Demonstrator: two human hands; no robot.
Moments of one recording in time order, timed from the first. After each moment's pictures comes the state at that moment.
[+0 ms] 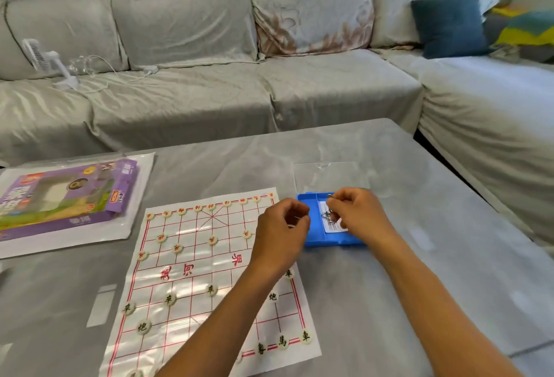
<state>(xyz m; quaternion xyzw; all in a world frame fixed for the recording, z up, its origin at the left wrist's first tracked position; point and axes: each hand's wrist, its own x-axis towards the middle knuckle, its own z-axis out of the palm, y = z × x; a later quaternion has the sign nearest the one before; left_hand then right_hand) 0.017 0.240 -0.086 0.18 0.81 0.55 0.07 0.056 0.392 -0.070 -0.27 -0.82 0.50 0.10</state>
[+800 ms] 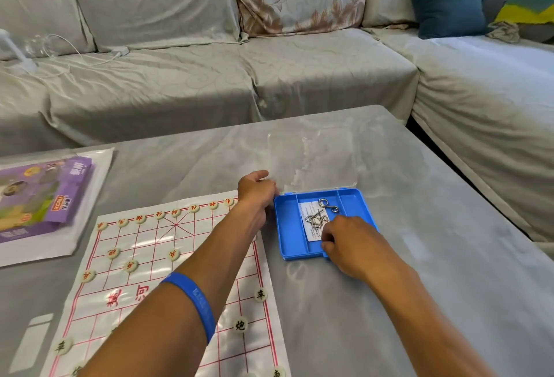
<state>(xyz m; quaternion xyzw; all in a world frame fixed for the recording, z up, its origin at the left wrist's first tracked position) -0.094 0.319 -0.115 -0.09 0.74 0.64 0.21 0.057 0.423 -0.103 -0.19 -0.97 0.14 -0.08</state>
